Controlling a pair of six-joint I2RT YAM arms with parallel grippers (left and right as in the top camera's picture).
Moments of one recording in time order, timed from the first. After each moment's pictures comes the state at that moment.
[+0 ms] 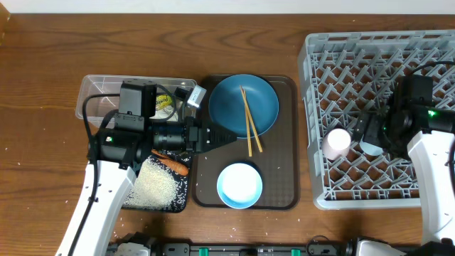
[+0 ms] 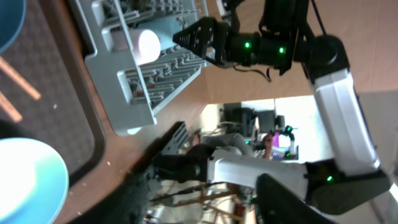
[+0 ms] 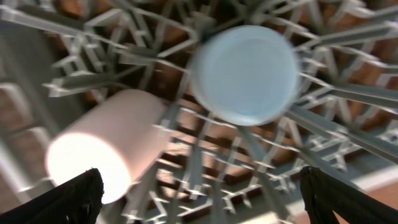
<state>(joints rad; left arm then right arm) -0.18 1.20 1.03 -0.73 1.22 -0.47 -0.16 1.39 1.14 -1.07 0.04 0.24</state>
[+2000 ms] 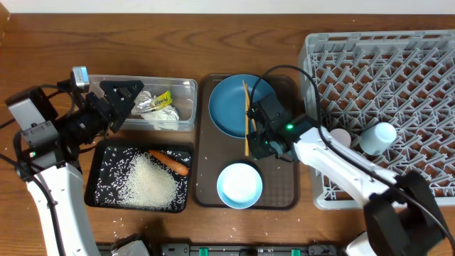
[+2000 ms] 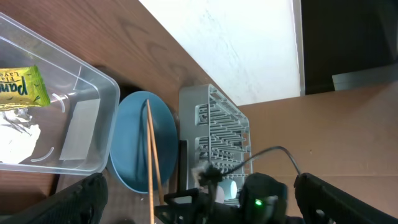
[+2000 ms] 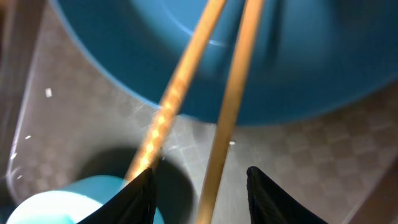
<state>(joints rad) 0.46 1.20 1.03 -0.58 1.11 -0.54 0.63 1.69 1.07 -0.61 -0.11 0.30</state>
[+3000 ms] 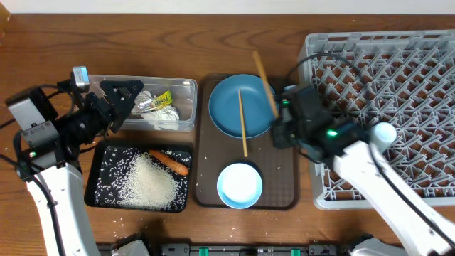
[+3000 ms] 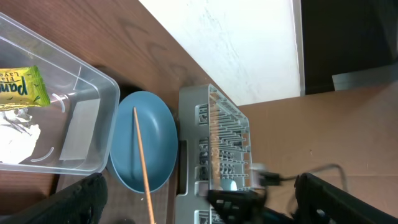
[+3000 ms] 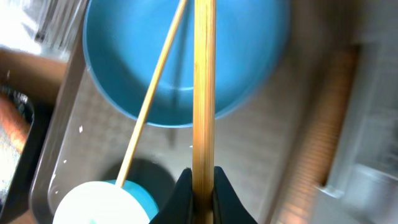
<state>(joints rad) 0.46 1.20 1.03 -0.58 1.11 -0.54 0.50 1.38 1.07 -0.71 -0.05 0.32</state>
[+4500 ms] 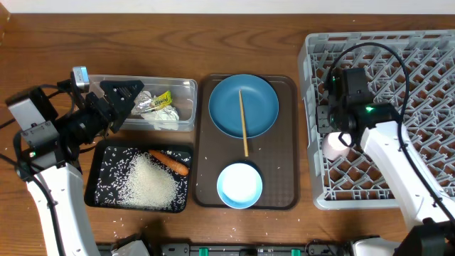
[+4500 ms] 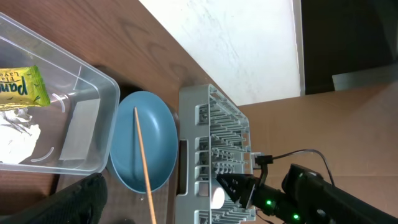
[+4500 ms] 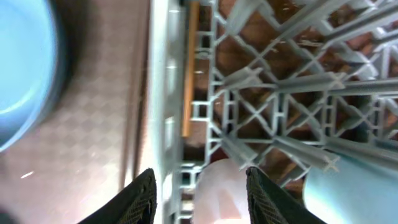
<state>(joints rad) 0.46 1.20 1.03 -0.58 1.11 -0.54 0.19 1.48 1.11 -0.77 0.05 0.10</state>
